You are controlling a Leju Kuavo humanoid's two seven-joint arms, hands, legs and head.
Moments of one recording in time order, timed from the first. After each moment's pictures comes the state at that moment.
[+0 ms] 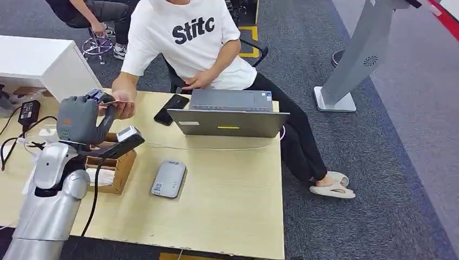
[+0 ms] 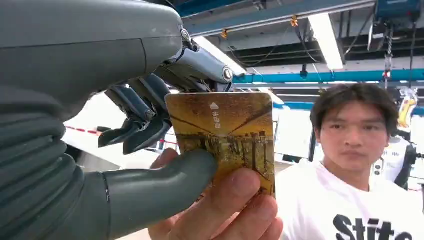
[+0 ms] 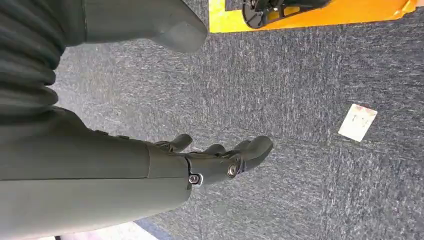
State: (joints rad) left arm -0.58 0.11 -0.33 -1.24 -1.11 0.31 -0.15; right arm -0.06 0.13 -0.46 -0.20 0.48 -0.37 0.05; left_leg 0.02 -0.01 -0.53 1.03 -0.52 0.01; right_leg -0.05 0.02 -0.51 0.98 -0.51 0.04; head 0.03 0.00
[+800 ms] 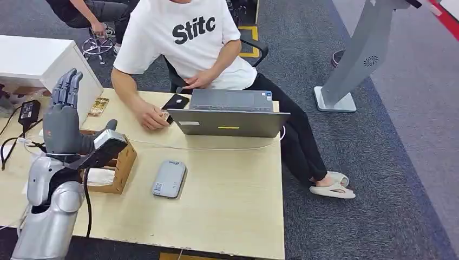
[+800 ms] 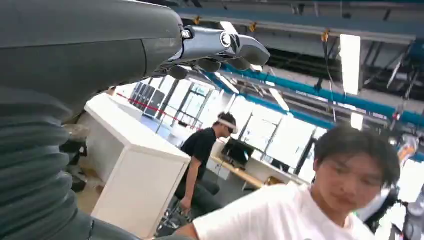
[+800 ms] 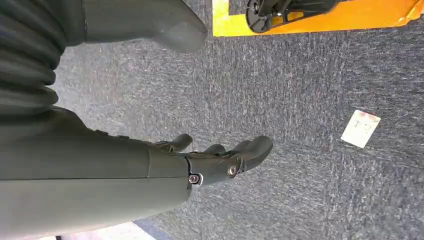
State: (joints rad) left arm -0.45 0.08 -0.25 -1.40 -0.92 0.28 -0.20; right arm -0.06 0.13 -0.46 -0.20 0.48 -0.37 0.06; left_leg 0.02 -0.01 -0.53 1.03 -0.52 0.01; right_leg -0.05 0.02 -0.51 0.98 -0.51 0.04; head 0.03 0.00
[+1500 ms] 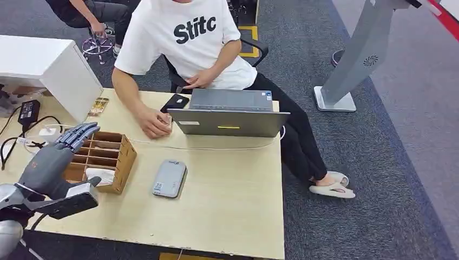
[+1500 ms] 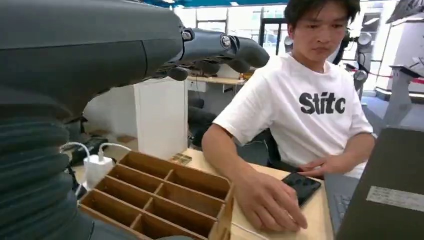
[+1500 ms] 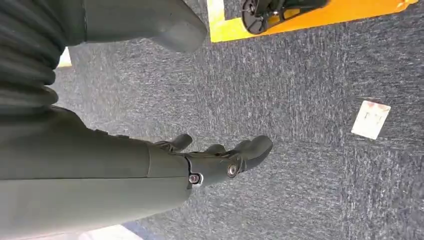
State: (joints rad) left arm -0.27 0.56 -0.33 -1.73 -0.64 -0.20 -0.20; right arm -0.06 0.13 -0.55 -0.20 0.47 -0.37 0.03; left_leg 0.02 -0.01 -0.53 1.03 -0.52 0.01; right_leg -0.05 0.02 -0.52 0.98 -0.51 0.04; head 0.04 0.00
